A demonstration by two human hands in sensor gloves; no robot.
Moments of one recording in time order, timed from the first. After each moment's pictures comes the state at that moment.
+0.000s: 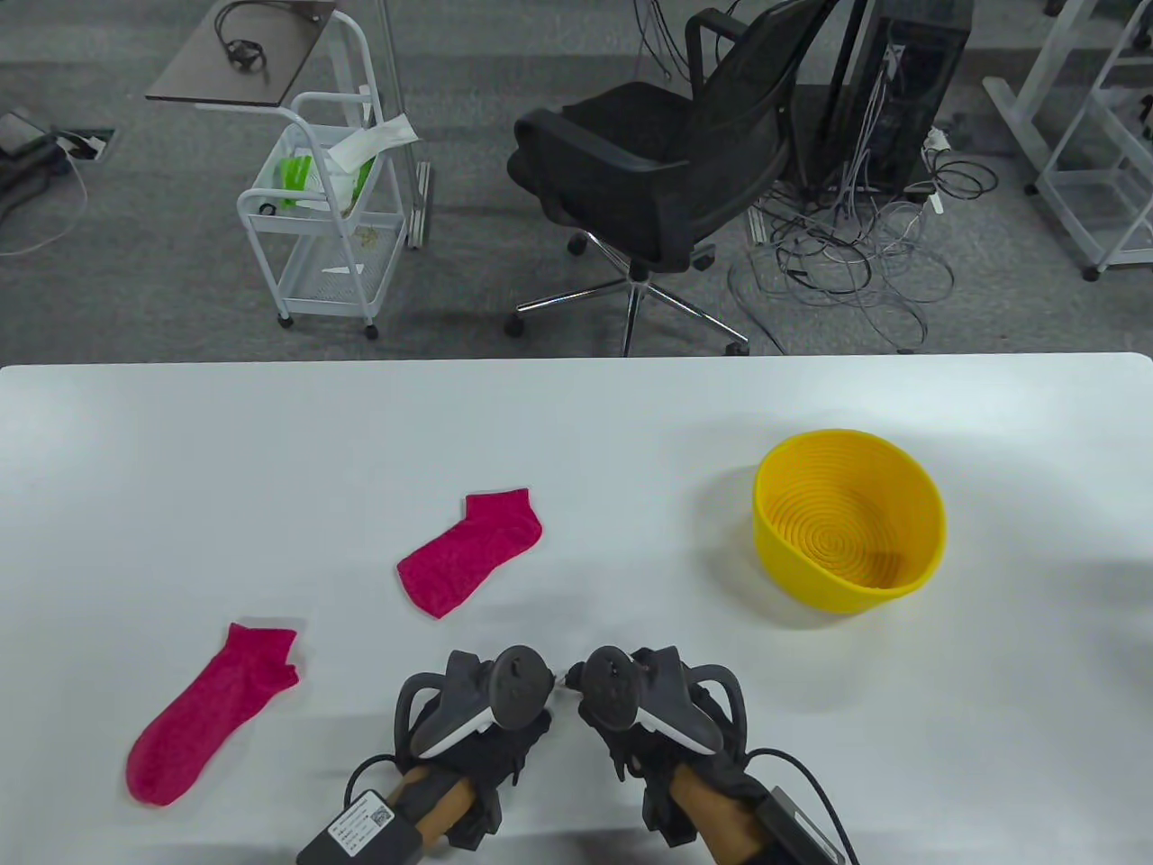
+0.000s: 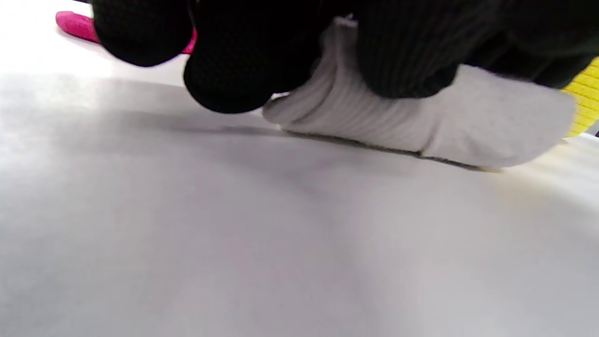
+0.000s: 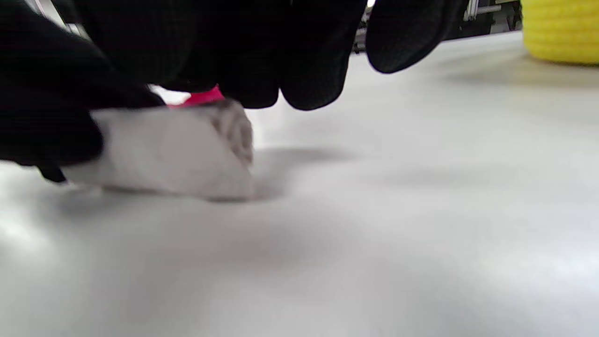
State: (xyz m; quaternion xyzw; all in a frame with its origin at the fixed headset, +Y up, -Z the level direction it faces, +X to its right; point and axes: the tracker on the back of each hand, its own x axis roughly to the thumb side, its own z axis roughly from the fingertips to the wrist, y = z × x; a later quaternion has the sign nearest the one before) left_hand -0.115 -0.758 -0.256 -0.14 -0.13 0.10 0.98; right_hand 0.049 -0.729 -0.249 0.13 0.08 0.99 0.07
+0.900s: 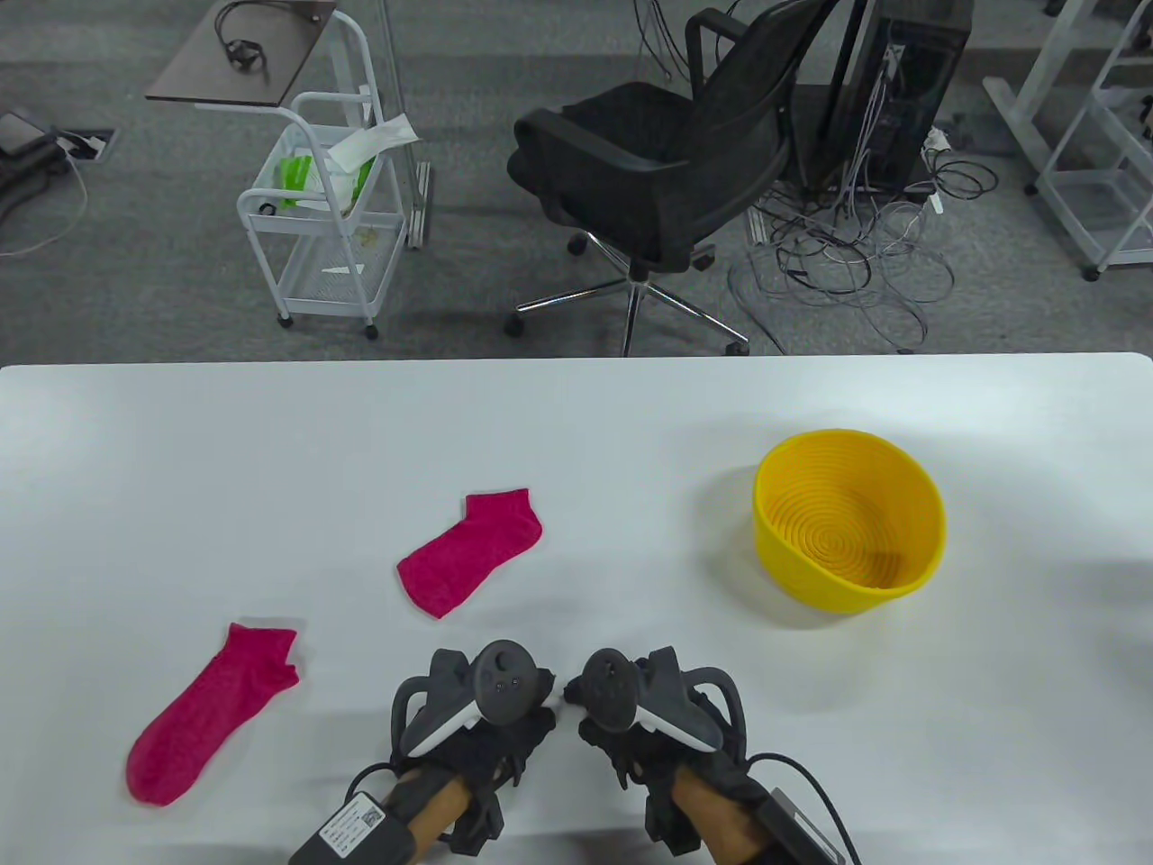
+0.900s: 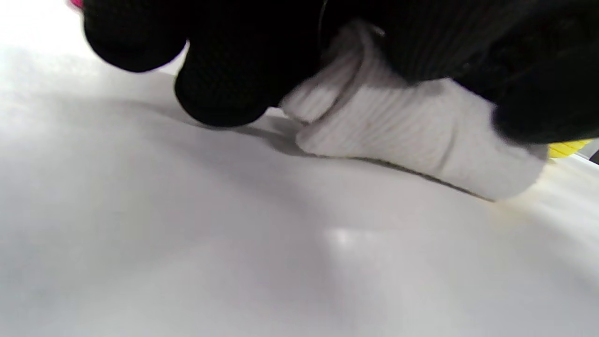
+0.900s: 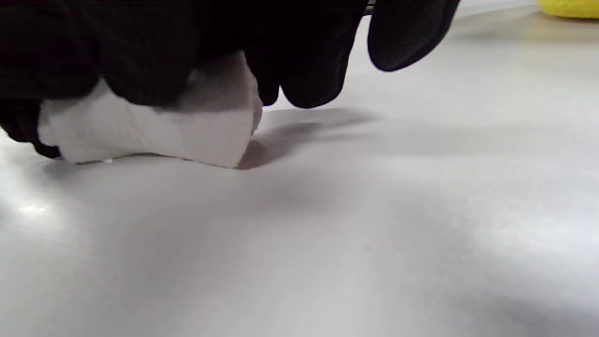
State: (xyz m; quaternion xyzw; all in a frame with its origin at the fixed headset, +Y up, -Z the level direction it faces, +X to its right) left_hand -0.123 -0.754 -0.255 -0.15 -0.11 0.14 0.97; right_hand 0.048 -0.748 -0.252 0.13 0.14 0.98 0.06
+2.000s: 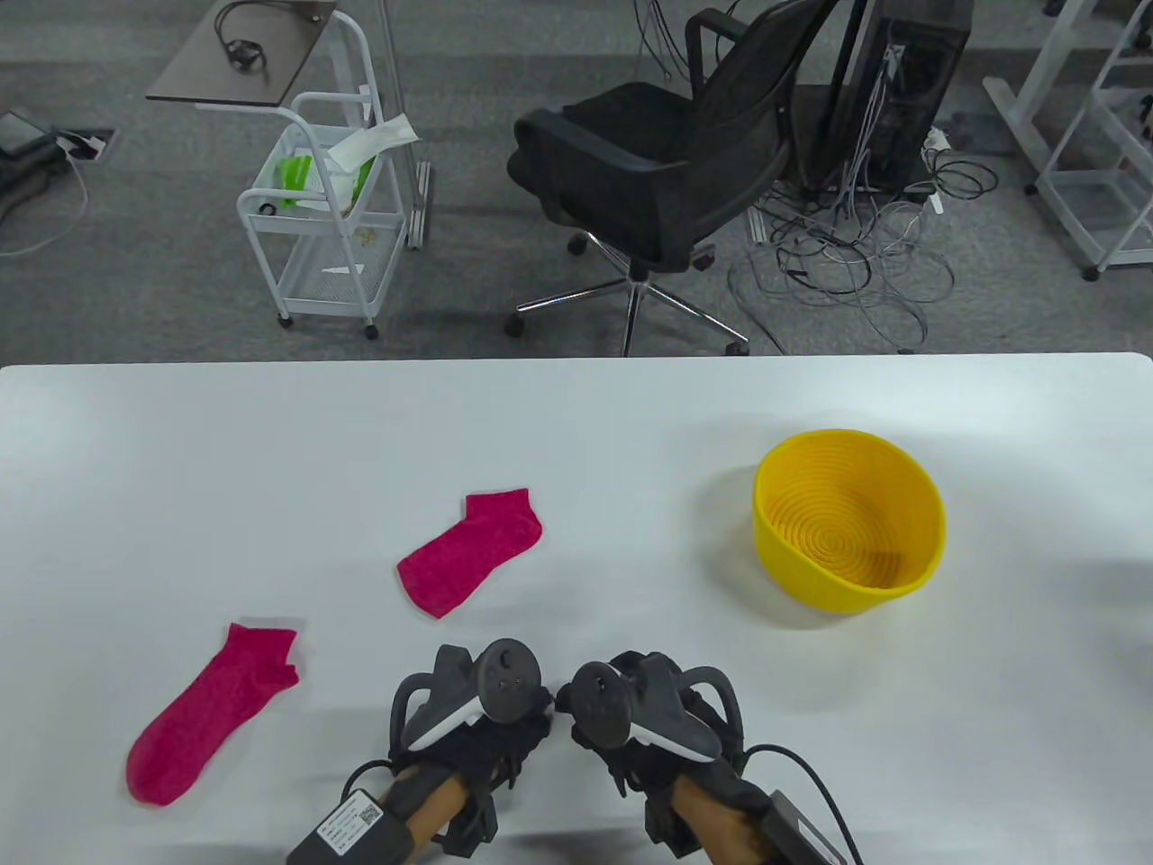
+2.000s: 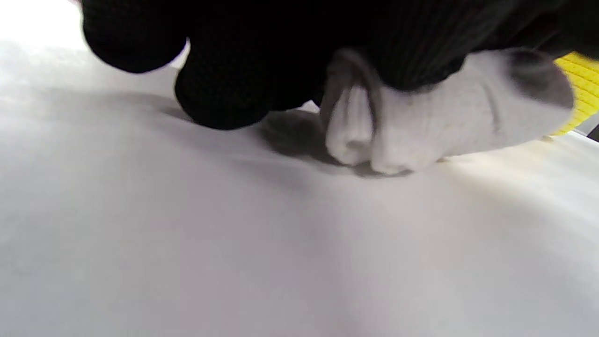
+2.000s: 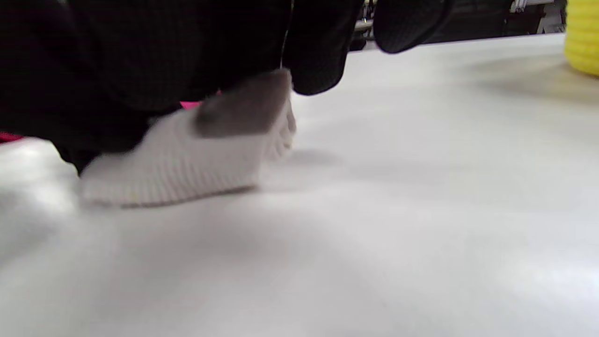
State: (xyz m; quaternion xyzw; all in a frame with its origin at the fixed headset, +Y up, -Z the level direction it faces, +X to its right) left_hand -0.120 -0.759 -0.255 -0.17 -0.13 0.13 0.97; right_hand 0.040 -0.730 -0.243 0.17 0.13 0.98 0.03
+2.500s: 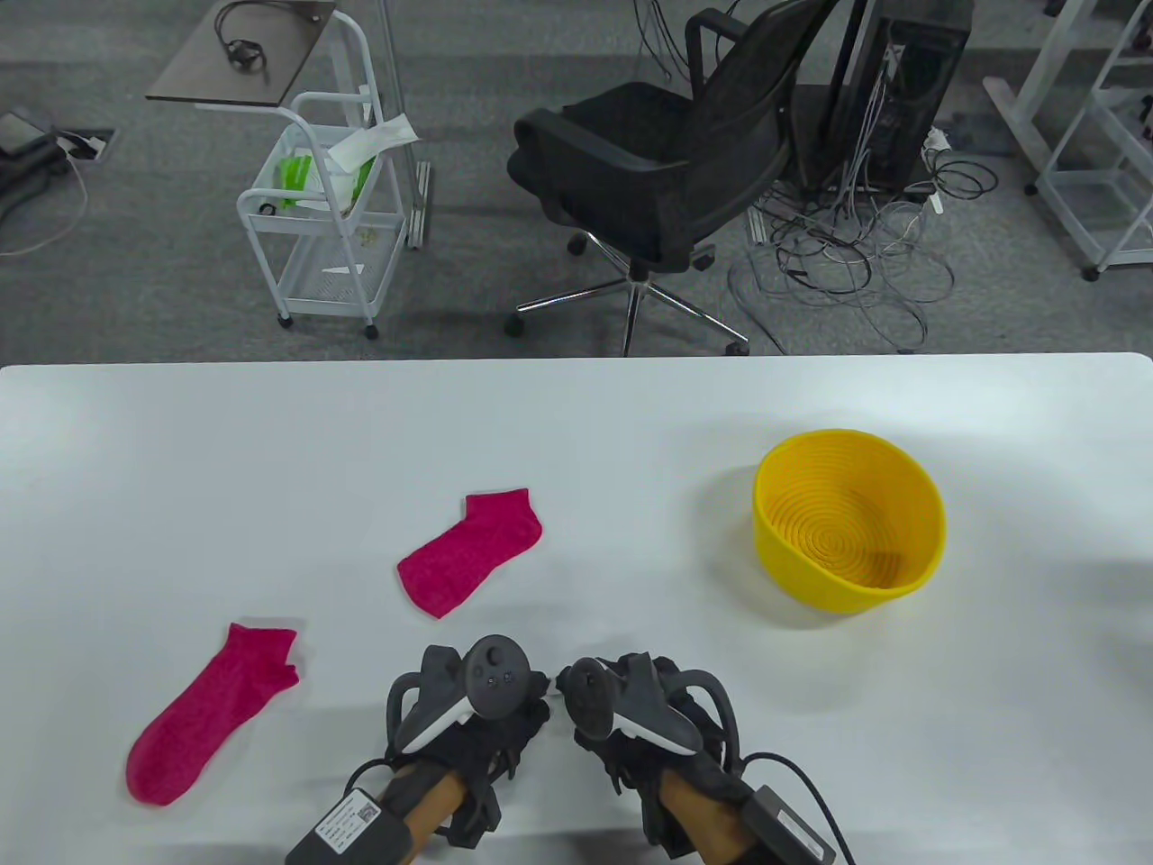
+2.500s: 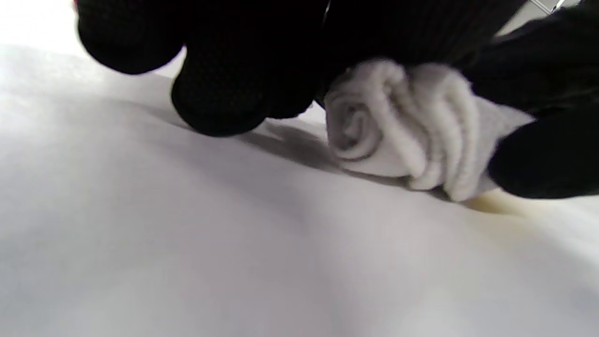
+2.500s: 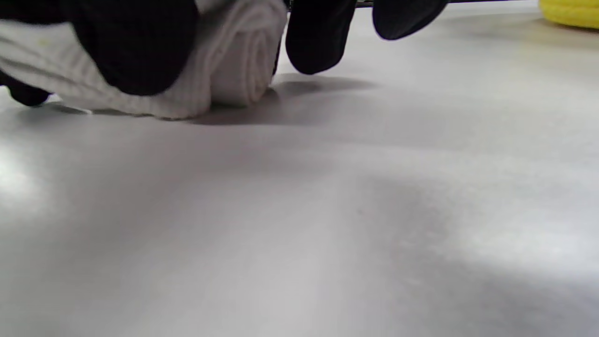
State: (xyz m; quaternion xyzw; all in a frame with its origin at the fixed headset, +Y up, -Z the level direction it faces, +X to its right) left_hand -0.129 -0.754 -0.259 -0.14 -0.11 0.16 0.97; right_hand 0.037 -0.758 -0.252 0.13 0.15 0.98 0.01
